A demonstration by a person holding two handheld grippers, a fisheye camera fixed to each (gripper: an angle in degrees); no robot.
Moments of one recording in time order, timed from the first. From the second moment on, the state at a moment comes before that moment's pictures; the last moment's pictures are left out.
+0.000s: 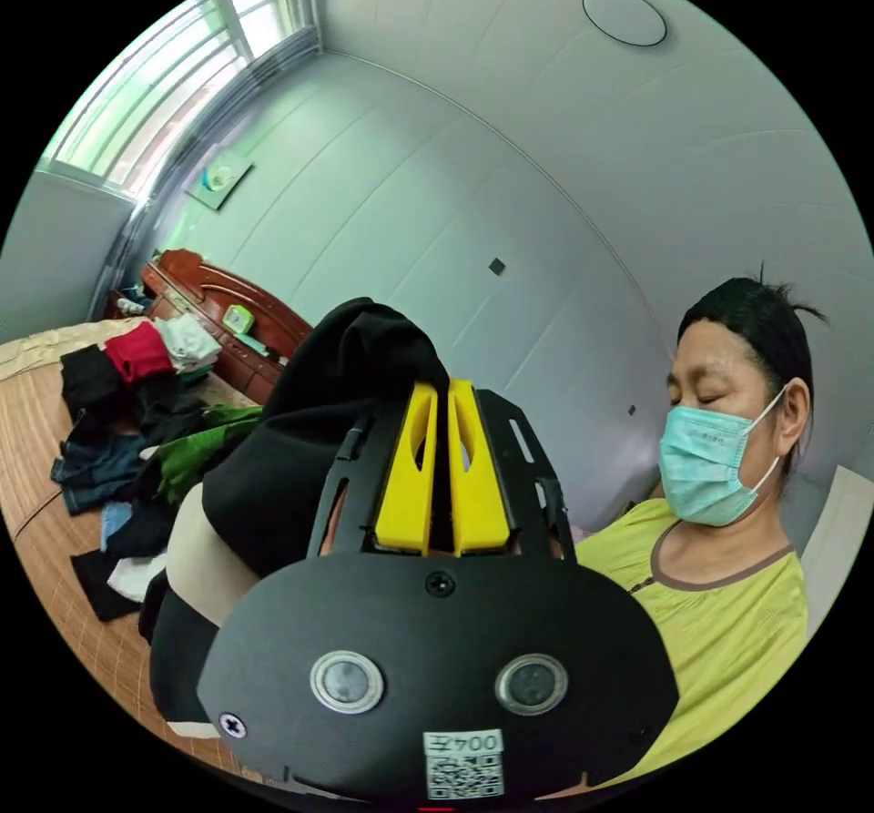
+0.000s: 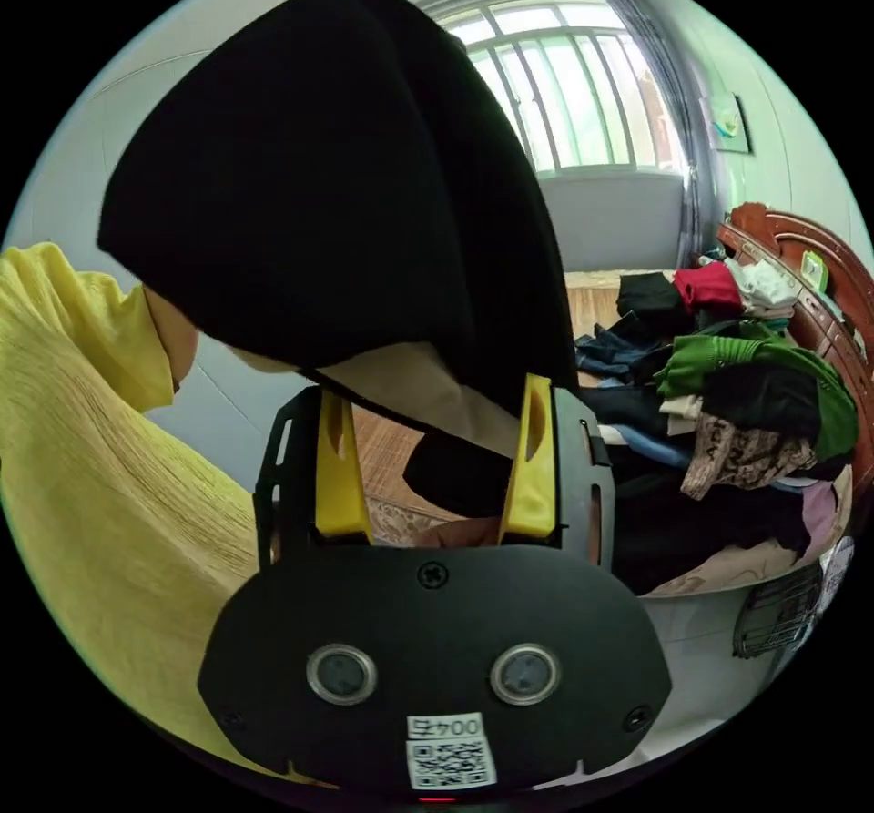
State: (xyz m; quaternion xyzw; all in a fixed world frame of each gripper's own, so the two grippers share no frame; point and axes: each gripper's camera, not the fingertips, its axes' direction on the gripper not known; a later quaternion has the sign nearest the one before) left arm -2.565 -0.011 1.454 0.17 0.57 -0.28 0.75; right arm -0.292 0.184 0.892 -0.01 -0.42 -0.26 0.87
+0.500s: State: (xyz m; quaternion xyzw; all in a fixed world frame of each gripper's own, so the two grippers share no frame) left arm -2.173 -0.199 1.389 0.22 0.71 -0.09 0.67; right arm 0.036 0.194 0.583 0.21 -0.32 0.02 0.92
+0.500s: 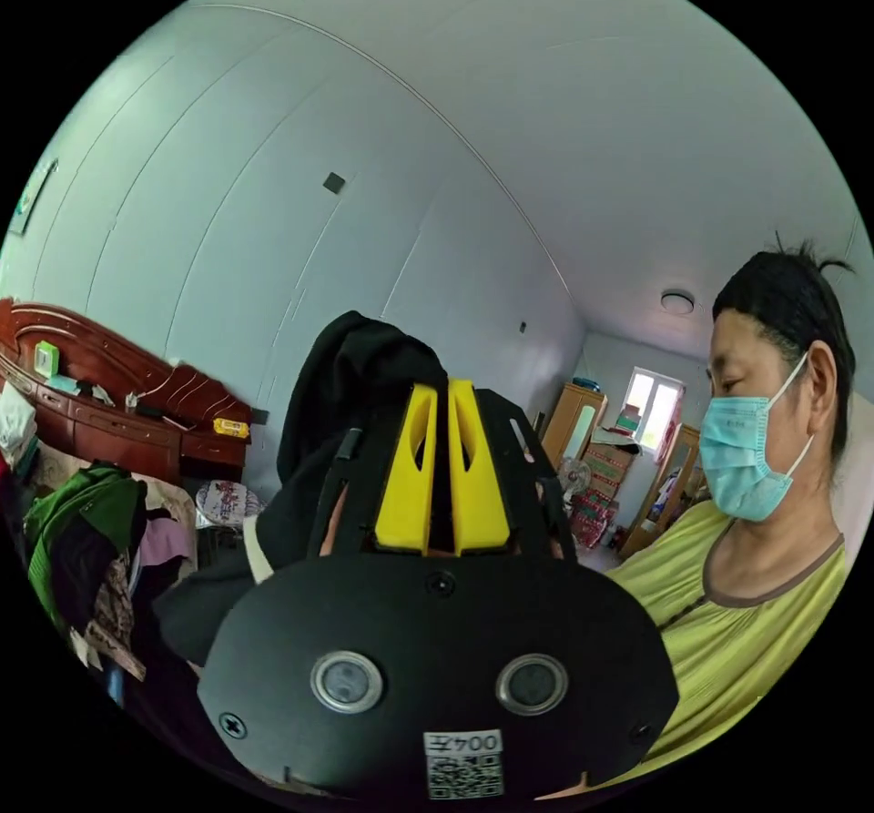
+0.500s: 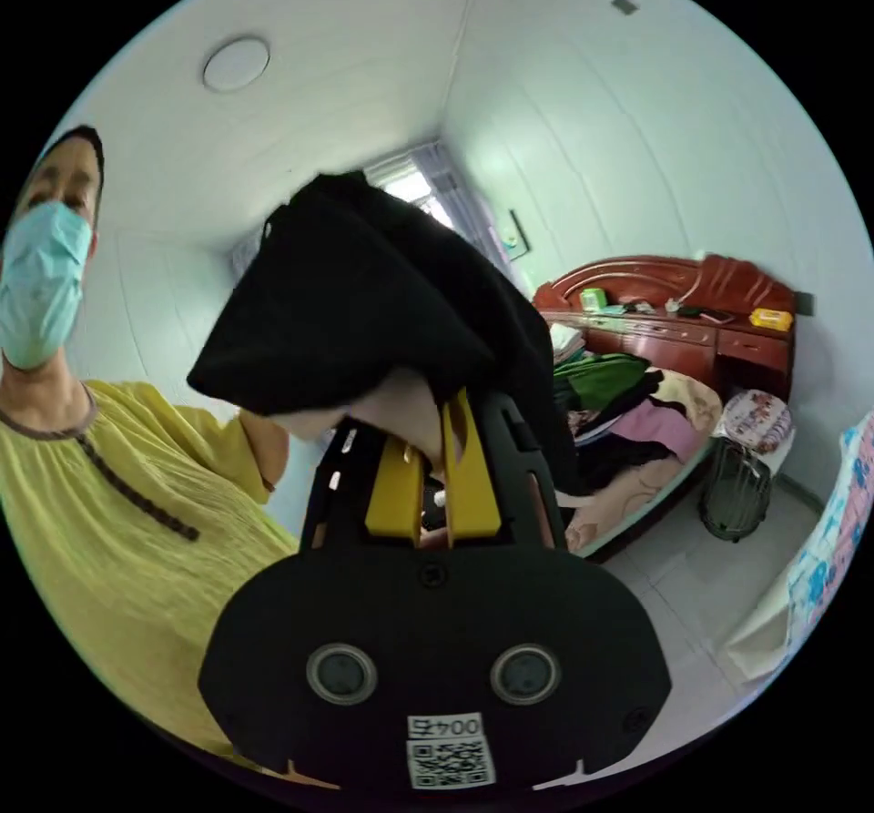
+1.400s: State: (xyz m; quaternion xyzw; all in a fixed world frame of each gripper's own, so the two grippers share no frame) left arm -1.250 -0.304 1.347 -0.03 0.85 0.23 0.48; right arm 0.338 0.310 0.182 0.41 0.08 0.51 0.75
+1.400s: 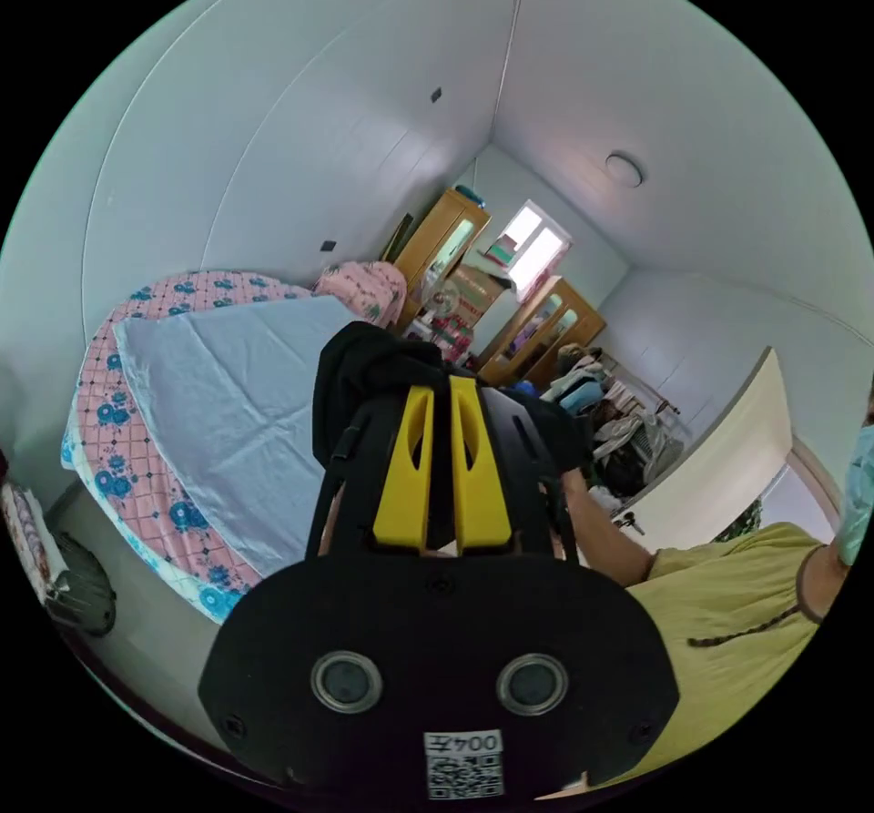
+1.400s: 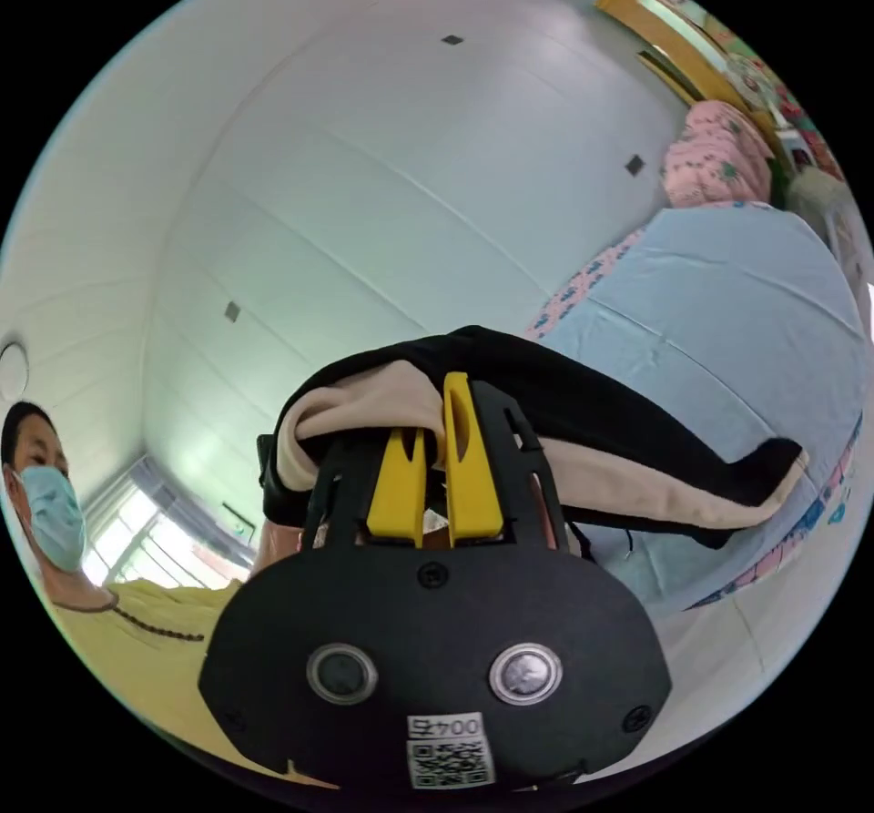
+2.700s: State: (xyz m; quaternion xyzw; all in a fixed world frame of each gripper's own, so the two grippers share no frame) left arm -0.959 0.041 1.298 -0.02 0.70 0.29 0.65; right arm 0.588 0.176 -0.035 0.24 -0.21 0.52 0.79
